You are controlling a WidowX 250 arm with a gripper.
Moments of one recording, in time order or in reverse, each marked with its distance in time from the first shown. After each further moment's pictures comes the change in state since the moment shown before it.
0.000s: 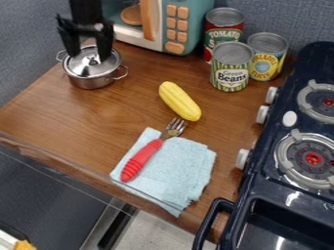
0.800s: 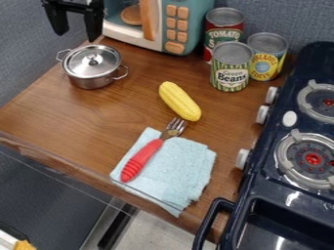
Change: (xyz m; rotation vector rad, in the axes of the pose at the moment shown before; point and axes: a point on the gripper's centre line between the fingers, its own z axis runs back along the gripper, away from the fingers) arm -0.014 -0.001 0.015 0.014 0.035 -0.042
